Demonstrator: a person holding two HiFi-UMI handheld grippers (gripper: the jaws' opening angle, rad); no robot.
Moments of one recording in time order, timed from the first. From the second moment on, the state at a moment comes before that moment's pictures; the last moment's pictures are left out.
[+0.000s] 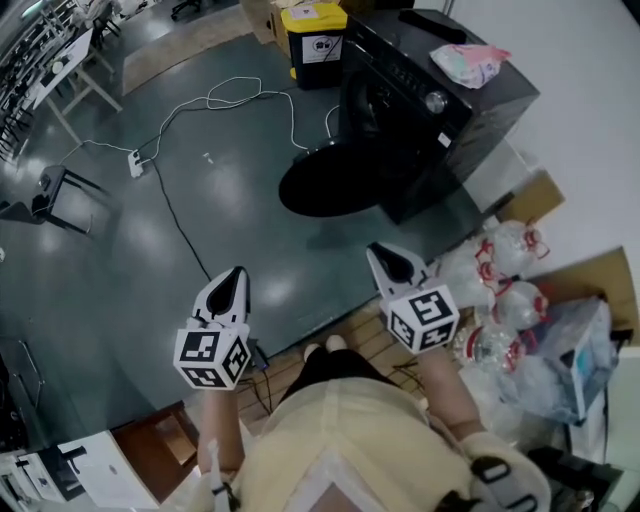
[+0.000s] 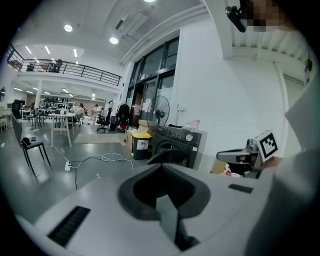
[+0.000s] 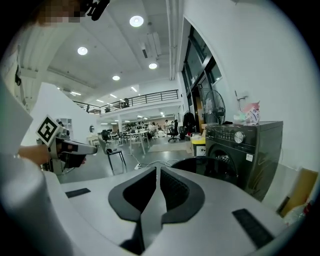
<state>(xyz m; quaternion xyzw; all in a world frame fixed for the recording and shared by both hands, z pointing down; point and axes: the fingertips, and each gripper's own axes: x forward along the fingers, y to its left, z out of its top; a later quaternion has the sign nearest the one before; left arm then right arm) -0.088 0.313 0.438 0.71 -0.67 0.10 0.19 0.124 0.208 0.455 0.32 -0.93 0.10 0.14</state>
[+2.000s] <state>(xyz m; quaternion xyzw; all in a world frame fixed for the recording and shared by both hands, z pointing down) -0.138 0.040 0.464 0.66 -0.71 0.06 0.23 0.020 -0.061 0.543 0.10 -0.91 -0.10 0.39</state>
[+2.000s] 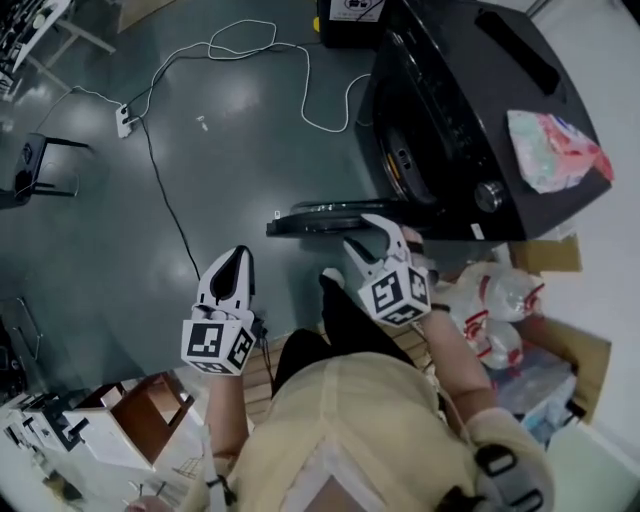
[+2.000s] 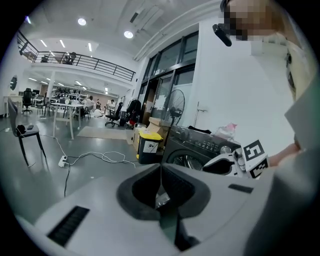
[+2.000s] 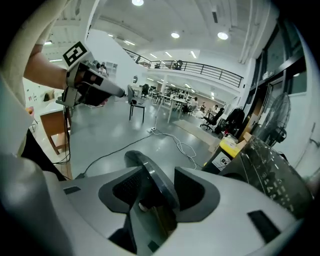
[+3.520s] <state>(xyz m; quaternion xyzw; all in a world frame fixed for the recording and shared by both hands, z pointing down) -0.154 -0.087 0.462 0.75 -0.61 0.11 0.25 -0.011 -0.124 0.577 0.14 -0.87 -0.07 0.46</state>
